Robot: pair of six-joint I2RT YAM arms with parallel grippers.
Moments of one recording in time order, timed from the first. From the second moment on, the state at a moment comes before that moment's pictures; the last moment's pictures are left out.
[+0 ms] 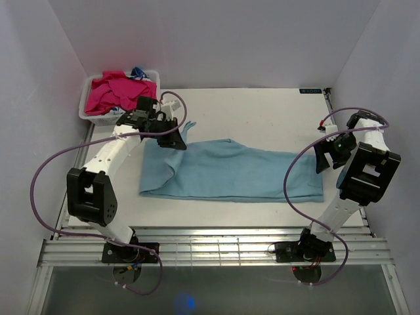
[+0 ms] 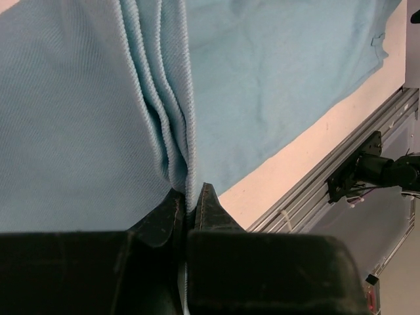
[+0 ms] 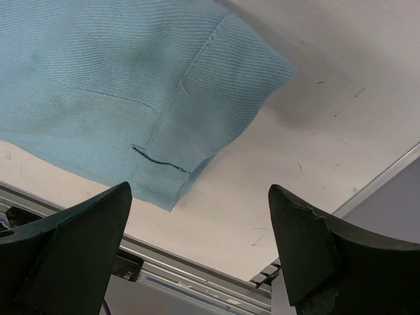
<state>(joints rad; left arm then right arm) -0.19 1.60 1.38 -0.75 0.63 -0.11 -0.41 1.86 1.46 -1.16 -0.29 -0.80</state>
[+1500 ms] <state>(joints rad) 0.19 1.49 1.18 -0.57 0.61 -0.03 -0.15 1.80 1.66 -1.13 -0.74 -0.53</state>
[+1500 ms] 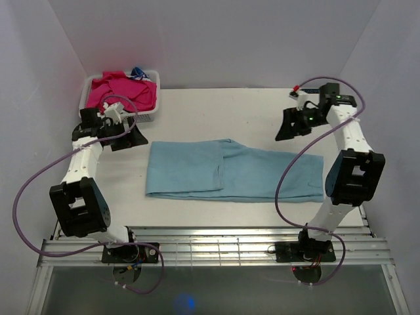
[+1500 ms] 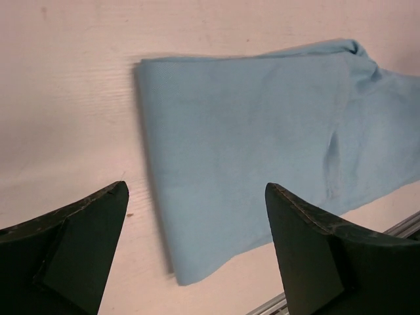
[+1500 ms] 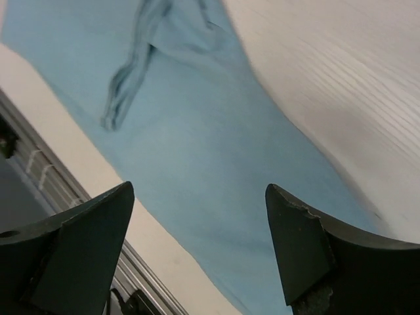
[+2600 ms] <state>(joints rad) 0.35 1.66 1.04 -0.59 0.72 0.15 0.47 2.08 1.38 -0.36 -0.83 0.24</state>
